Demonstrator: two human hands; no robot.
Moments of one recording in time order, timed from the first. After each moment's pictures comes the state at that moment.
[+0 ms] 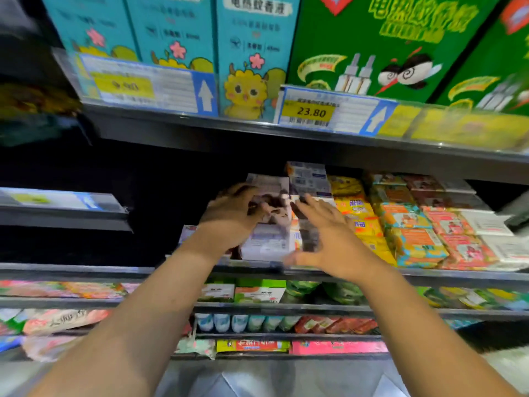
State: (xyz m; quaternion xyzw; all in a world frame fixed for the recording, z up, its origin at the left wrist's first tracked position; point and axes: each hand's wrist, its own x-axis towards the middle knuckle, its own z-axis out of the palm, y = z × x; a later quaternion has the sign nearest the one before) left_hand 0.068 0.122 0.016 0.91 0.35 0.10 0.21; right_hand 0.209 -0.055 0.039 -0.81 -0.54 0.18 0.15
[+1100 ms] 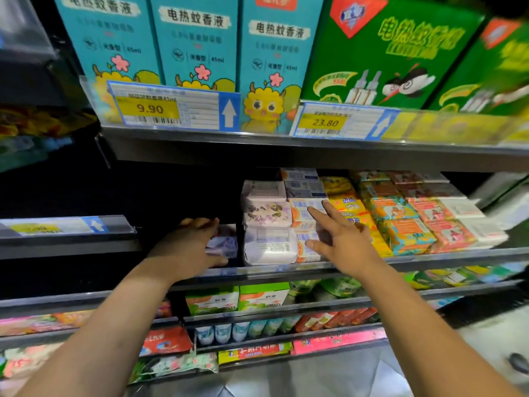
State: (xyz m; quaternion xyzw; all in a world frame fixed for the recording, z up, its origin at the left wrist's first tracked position) left_hand -0.018 0.164 -0.010 0.95 0.27 -0.03 0.14; right_hand 0.219 -0.064 0.008 -0.89 -0.43 0.11 0.12
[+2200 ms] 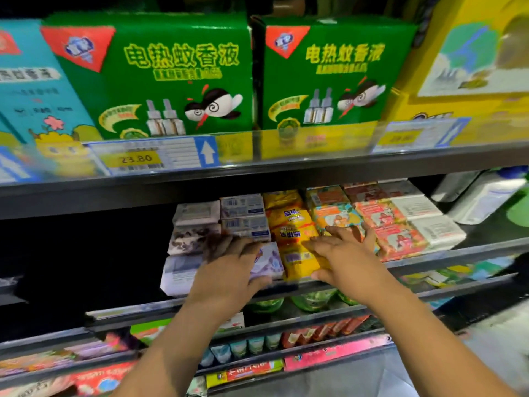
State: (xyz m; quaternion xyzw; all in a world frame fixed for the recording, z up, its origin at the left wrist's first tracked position) left_hand 0.127 0.006 0.019 0.96 0.25 0.00 0.09; right_hand 0.305 -0.162 0.030 -0.86 -0.50 0.04 -0.02
